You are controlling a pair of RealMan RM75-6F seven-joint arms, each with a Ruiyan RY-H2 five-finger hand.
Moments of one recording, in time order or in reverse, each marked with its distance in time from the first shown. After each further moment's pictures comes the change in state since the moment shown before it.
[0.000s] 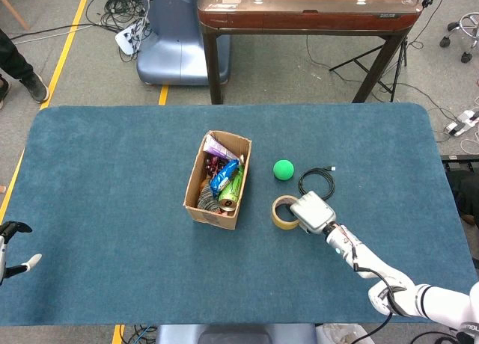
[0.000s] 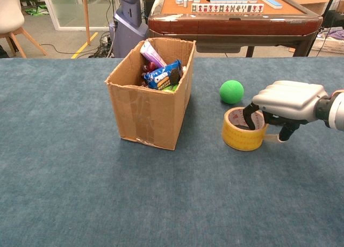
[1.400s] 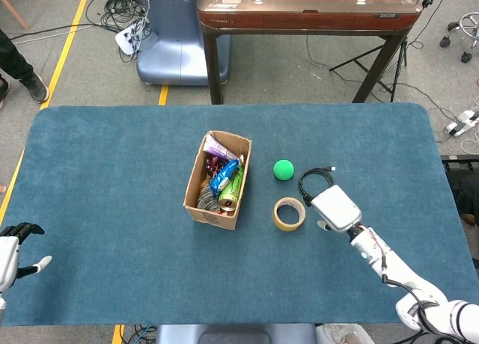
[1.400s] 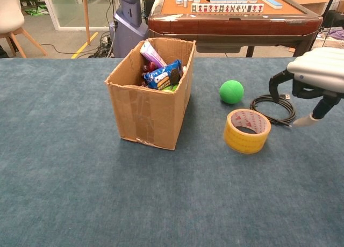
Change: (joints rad) left arm -0.017 -0.030 0.019 0.019 0.026 -0.017 0.023; right arm -0.131 0.134 0.048 -0.099 -0.157 0.152 0.090
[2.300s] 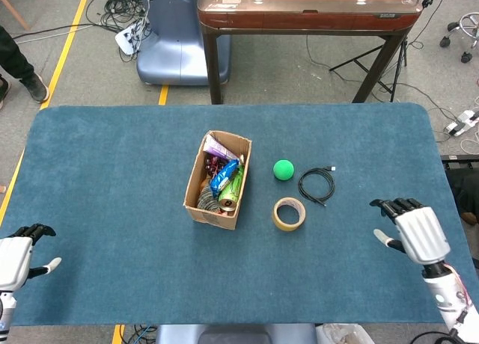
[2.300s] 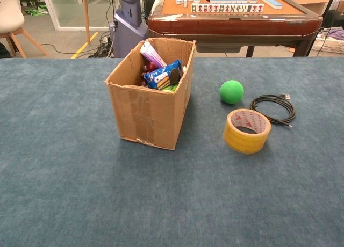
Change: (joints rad) left arm -0.015 -0.033 0.017 0.023 0.029 -0.014 0.019; right arm -0.337 0.135 -0.035 0.009 -0.160 0.545 0.263
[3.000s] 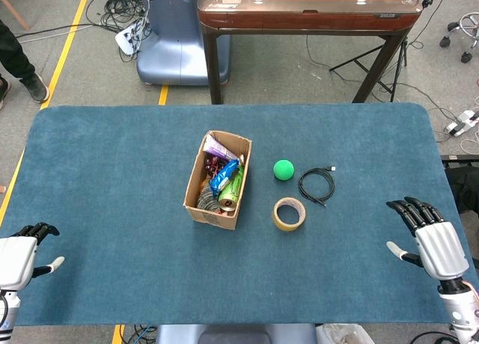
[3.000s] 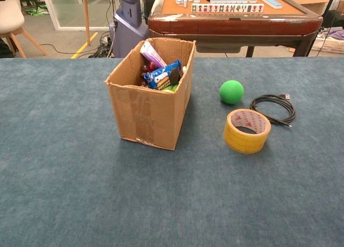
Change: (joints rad) left arm -0.010 -0.026 0.005 0.028 0.020 -0.005 0.023; right arm -0.101 -0.005 -0.040 0.053 0.021 0.087 0.147
